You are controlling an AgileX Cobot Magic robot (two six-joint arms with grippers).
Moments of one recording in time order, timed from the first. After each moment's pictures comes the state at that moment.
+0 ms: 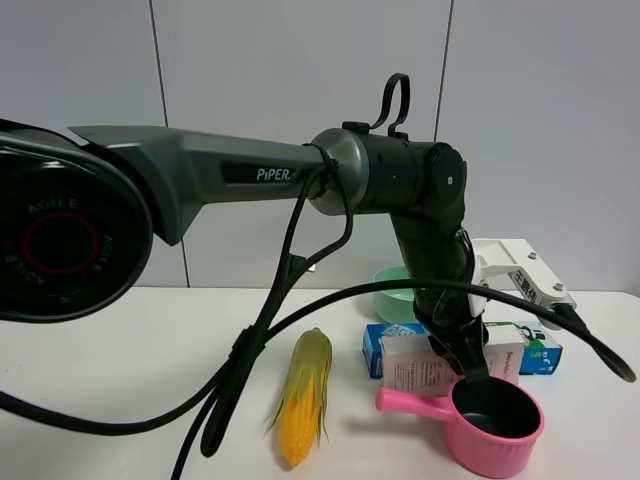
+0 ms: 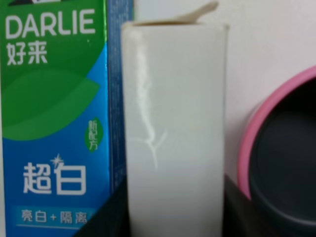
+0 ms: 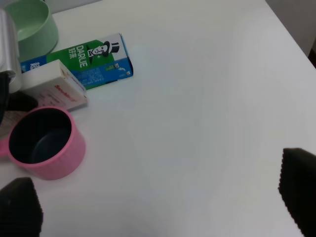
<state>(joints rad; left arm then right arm) -0.88 2.59 -2.34 -0.13 0.92 0.73 -0.08 0.00 -0.49 0.00 1.05 0.04</state>
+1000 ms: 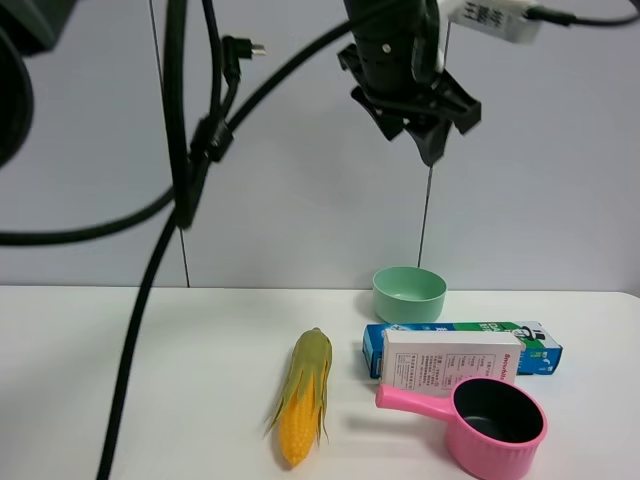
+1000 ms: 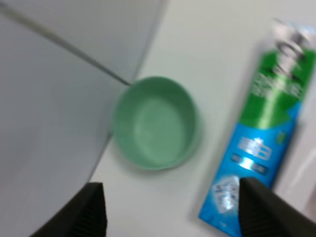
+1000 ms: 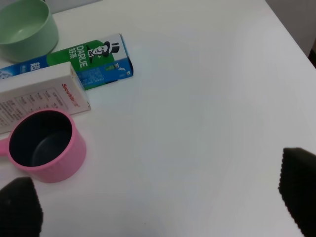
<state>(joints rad) -0.81 2.38 -2.71 0.16 1.21 0.19 -0.08 0.00 -0.49 0.00 1.05 0.04</state>
